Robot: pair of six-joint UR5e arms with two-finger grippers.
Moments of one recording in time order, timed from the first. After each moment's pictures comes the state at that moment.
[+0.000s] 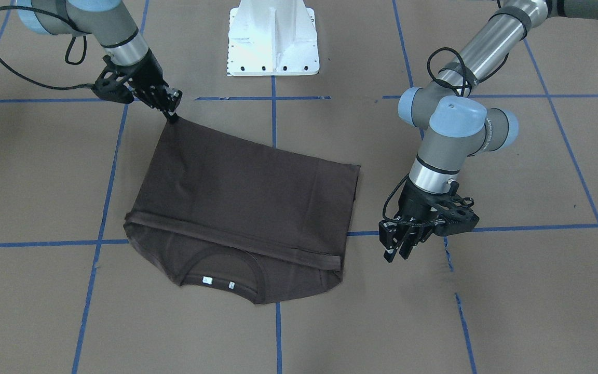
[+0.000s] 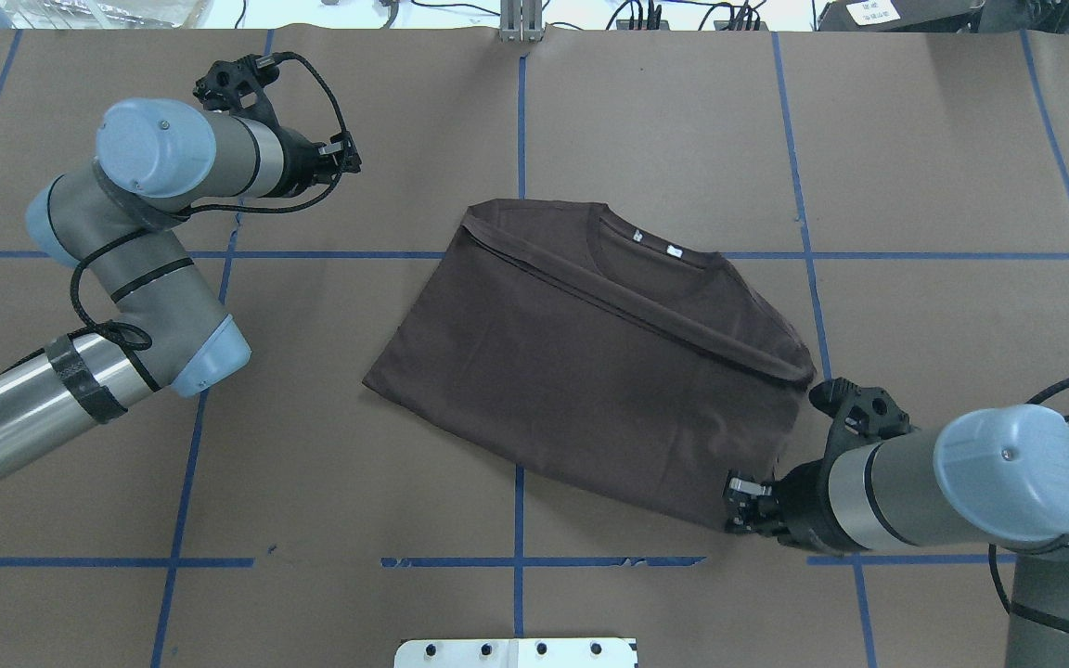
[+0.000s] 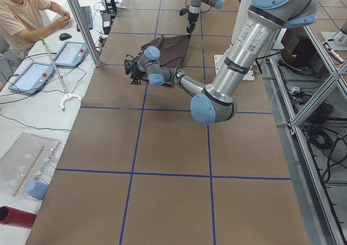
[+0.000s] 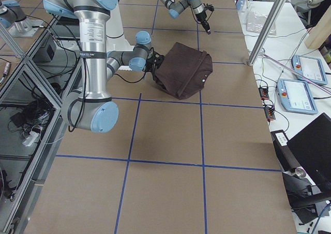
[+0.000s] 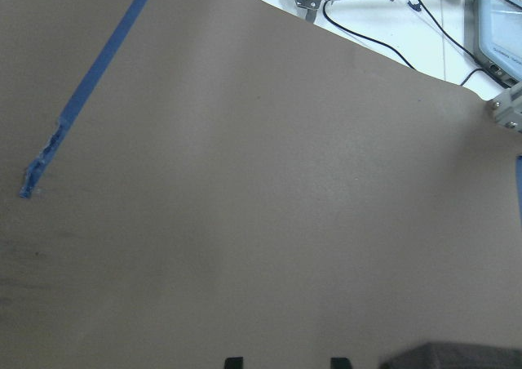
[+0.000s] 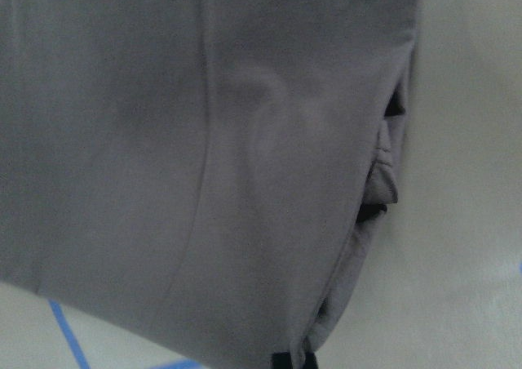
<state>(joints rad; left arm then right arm) -0.77 -2.13 -1.43 -2.30 -1.73 -1.43 0.31 -1.58 2.22 -1.18 1.91 1.84</state>
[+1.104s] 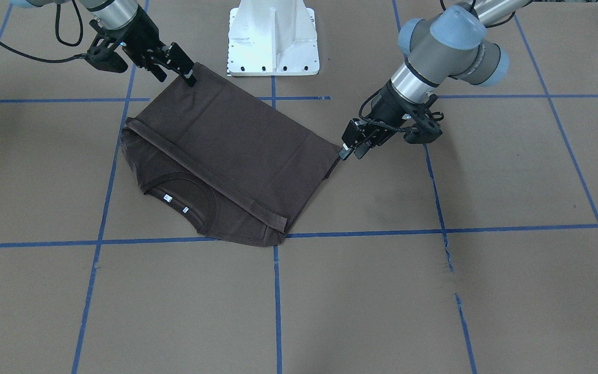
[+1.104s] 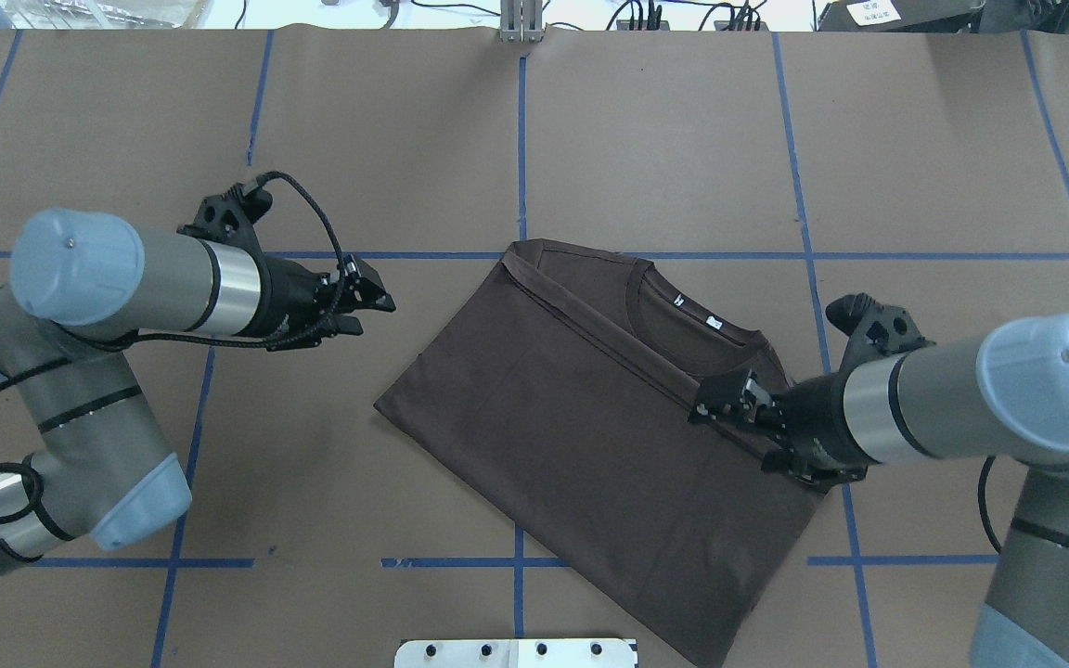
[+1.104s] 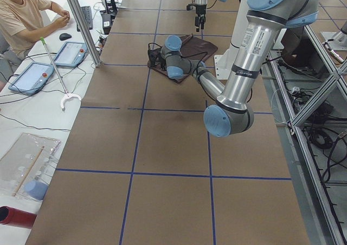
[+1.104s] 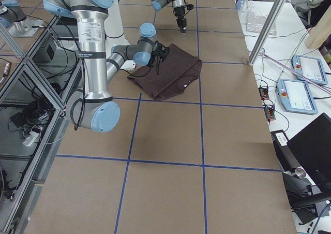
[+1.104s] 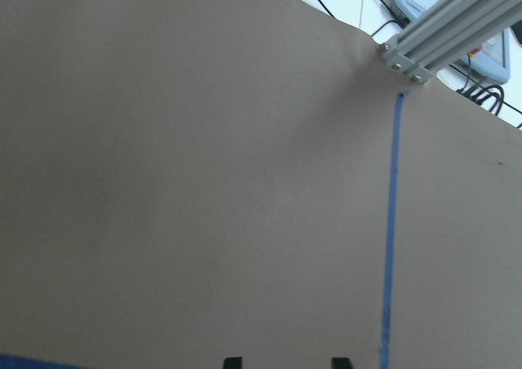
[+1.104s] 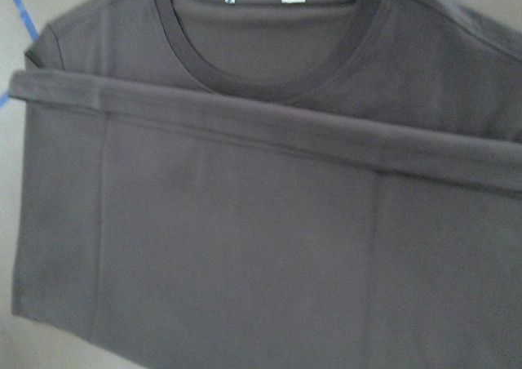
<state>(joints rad) -0.60 -1.91 -1.79 -2.28 -1.90 -1.77 0.52 -1.47 2.18 -1.18 1.92 1.84</state>
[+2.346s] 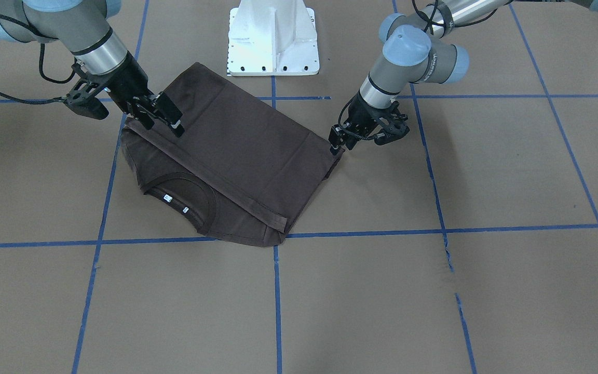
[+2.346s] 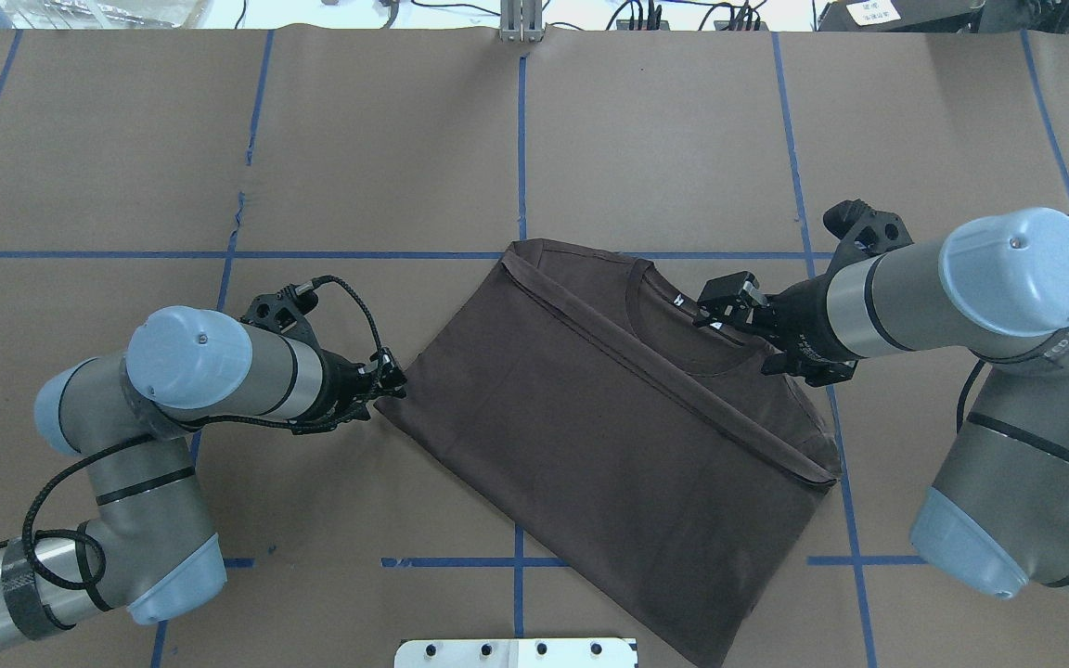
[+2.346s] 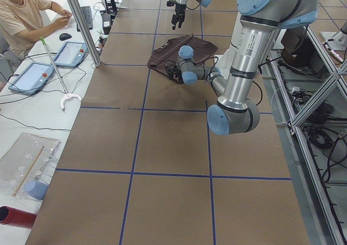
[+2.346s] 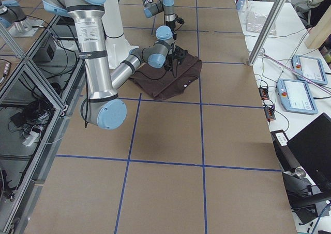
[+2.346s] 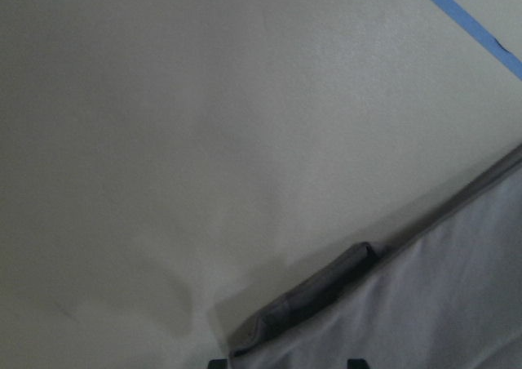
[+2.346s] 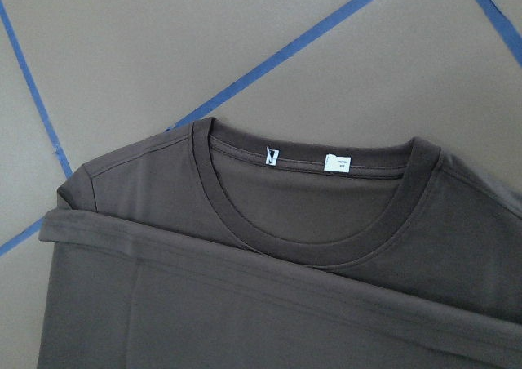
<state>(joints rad) -0.47 -1.93 -1.73 -2.12 -1.83 -1.82 0.63 -1.38 2.04 -1.18 1.93 1.75</state>
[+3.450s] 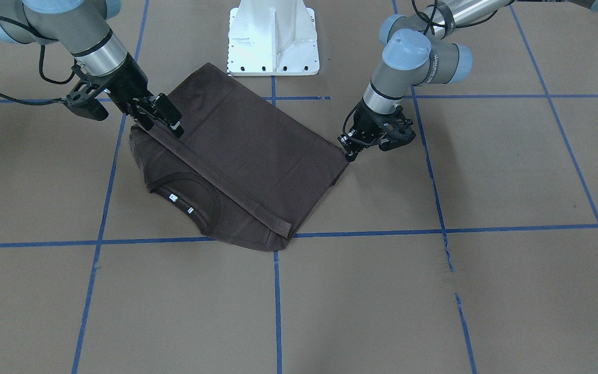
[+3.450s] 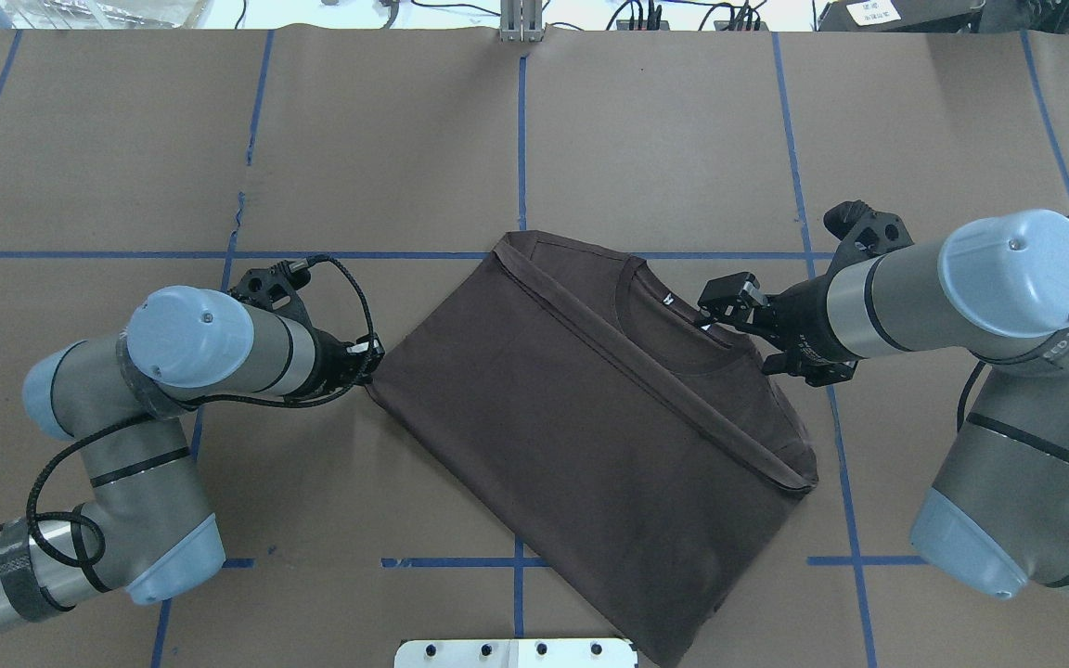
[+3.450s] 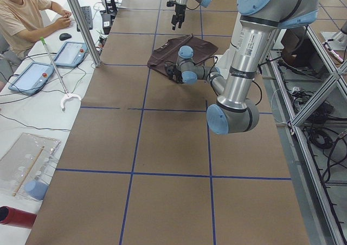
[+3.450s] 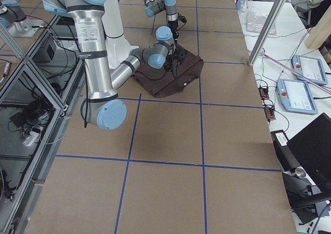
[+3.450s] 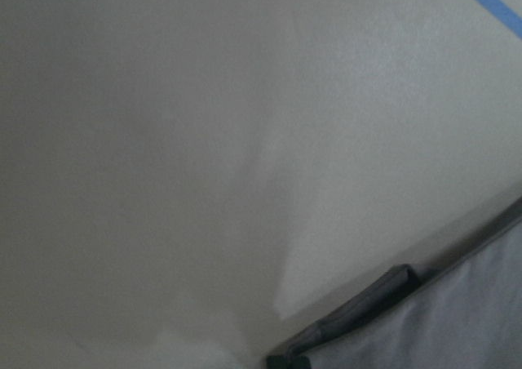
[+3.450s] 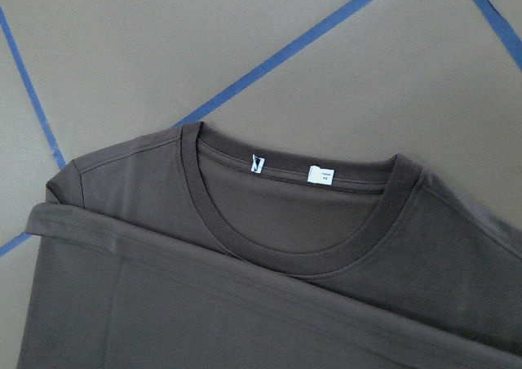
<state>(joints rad) -0.51 -1.93 -1.74 -2.02 -1.77 -1.65 0.63 -1.38 2.04 -1.17 1.93 1.75</state>
